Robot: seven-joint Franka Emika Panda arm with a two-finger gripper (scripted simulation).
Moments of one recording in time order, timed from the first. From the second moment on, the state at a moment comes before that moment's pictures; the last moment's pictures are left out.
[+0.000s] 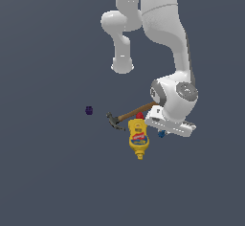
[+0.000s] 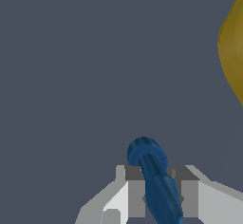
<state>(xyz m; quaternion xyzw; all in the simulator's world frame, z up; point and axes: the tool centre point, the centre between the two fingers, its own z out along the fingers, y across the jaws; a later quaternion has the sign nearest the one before) 0.030 0.201 0.042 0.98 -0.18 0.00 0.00</state>
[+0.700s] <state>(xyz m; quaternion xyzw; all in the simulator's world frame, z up) 0.024 0.187 0.060 0.98 -0.18 0.00 0.00</state>
